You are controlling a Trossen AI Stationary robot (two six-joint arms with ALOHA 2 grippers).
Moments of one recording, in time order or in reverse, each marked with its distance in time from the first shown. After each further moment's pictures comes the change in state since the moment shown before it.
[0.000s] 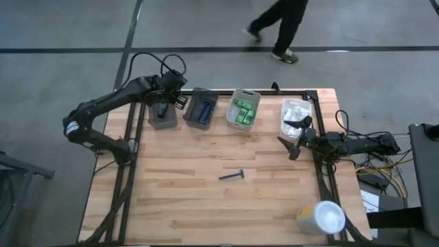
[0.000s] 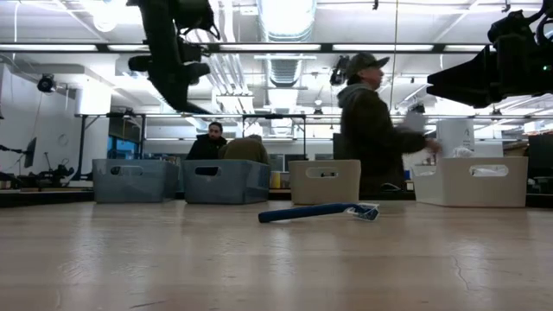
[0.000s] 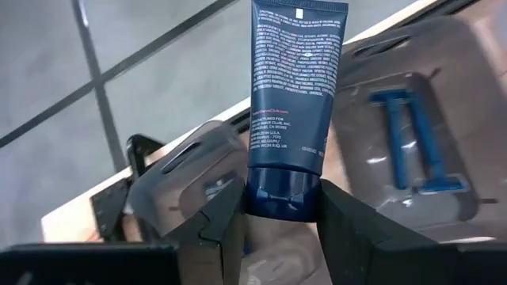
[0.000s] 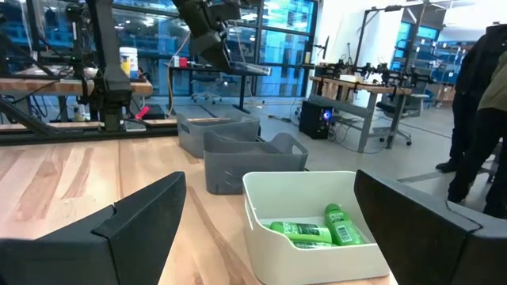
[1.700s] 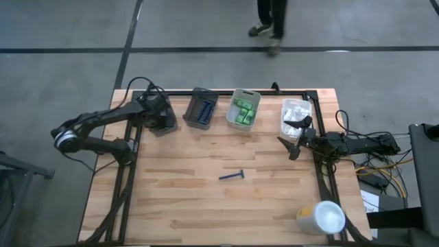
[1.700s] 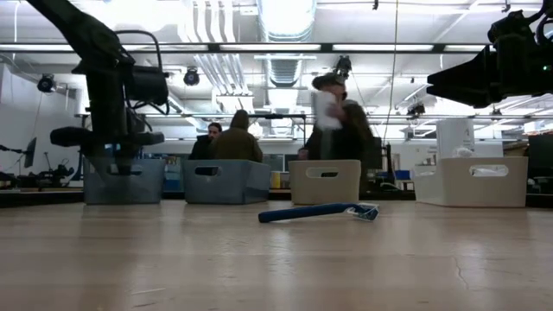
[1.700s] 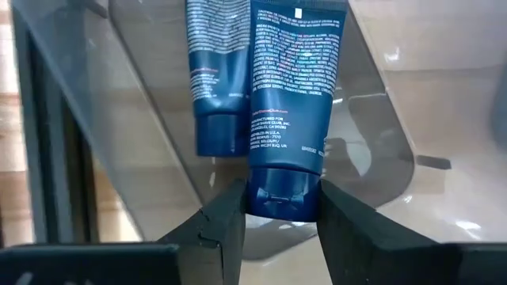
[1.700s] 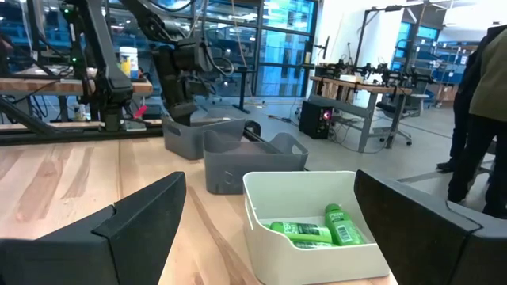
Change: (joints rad) left arm 0.180 -0.162 -0.668 0.269 0.313 -0.411; right arm 0.000 0.000 0.000 0.000 0.000 0.000
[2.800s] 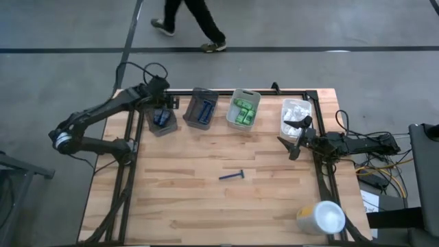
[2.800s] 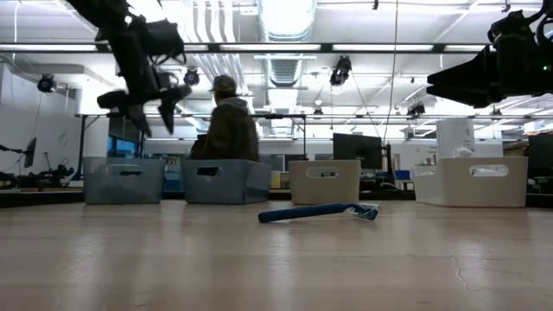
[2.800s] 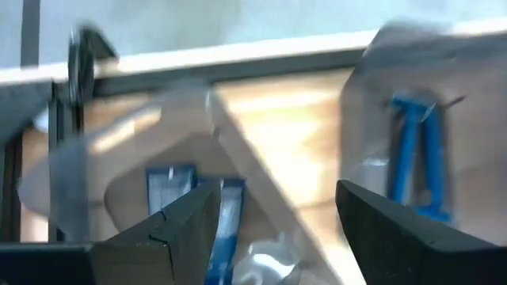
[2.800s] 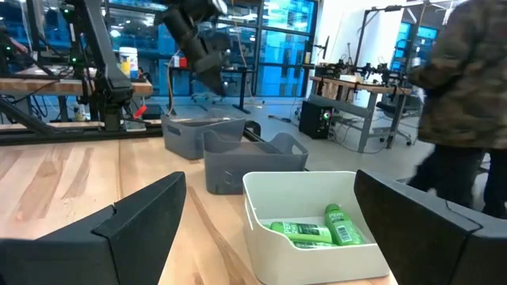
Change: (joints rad) left arm -0.003 -0.021 0.274 0.023 -0.100 0.173; right arm 0.000 0.000 0.000 0.000 0.000 0.001
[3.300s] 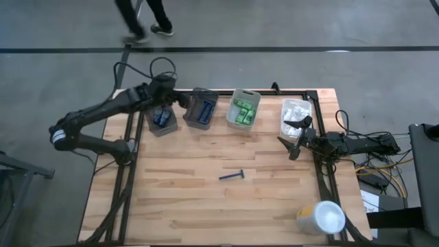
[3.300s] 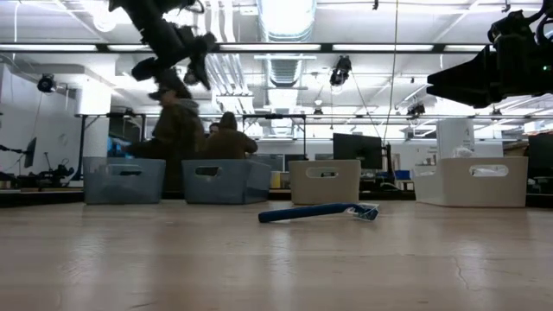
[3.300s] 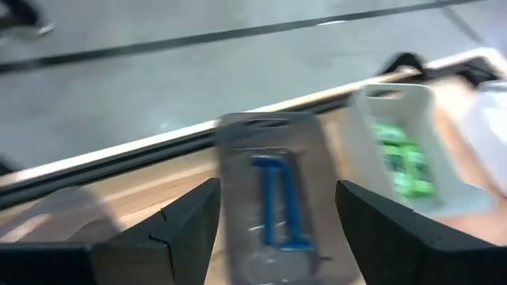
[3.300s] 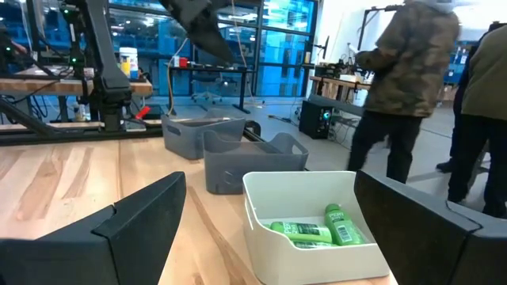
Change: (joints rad) left arm -0.208 -0.004 0.184 0.095 -0.050 0.044; right arm 0.000 0.000 0.000 0.000 0.000 0.002
